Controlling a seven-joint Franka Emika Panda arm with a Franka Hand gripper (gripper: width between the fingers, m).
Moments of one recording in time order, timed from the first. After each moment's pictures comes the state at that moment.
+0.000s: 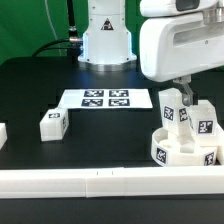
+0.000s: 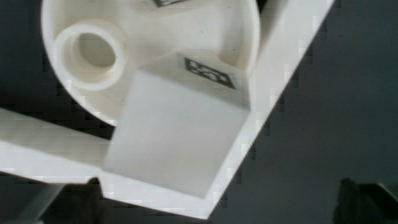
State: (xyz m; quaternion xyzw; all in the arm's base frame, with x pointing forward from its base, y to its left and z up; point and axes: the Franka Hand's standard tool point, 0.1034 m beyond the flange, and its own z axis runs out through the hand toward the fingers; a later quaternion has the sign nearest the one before) arm 0.605 0.117 0.102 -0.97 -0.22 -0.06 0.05
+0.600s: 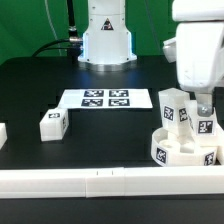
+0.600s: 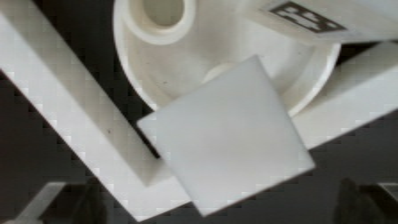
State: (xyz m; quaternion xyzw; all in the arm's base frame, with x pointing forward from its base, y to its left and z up) arm 0.608 0.116 0.090 -0.85 -0.53 -0.05 -0.01
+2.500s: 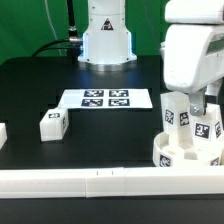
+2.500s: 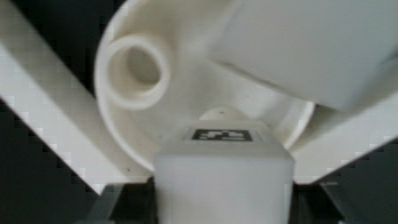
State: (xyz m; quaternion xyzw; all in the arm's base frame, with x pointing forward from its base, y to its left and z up) arm 0.606 0.109 0.084 -0.90 -0.43 -0.04 -0.04
